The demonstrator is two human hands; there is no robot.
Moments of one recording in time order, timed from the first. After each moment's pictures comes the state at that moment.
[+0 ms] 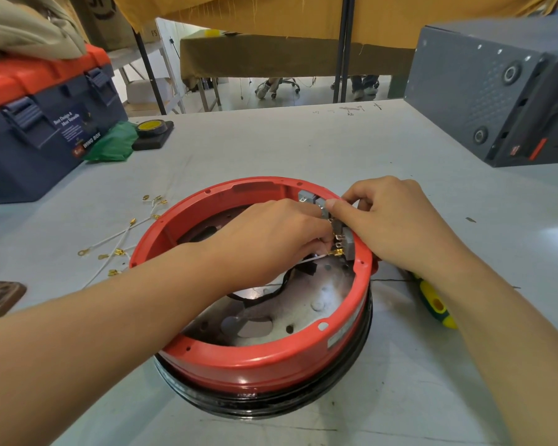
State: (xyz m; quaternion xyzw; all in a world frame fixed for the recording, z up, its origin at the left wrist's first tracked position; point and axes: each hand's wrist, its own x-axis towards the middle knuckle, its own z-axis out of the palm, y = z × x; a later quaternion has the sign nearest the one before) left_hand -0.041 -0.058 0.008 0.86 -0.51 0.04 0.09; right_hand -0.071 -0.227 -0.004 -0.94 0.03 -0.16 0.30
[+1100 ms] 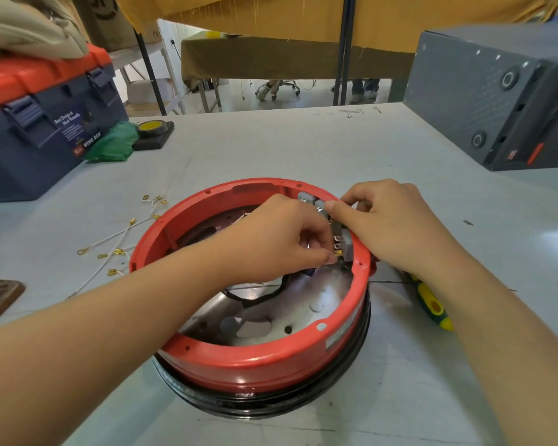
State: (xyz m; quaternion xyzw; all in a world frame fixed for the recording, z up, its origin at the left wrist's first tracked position) left_hand -0.045 -0.064 0.013 0.87 -0.43 -0.03 0.24; right_hand -0.072 -0.227 -0.004 -0.94 0.03 -0.14 0.32
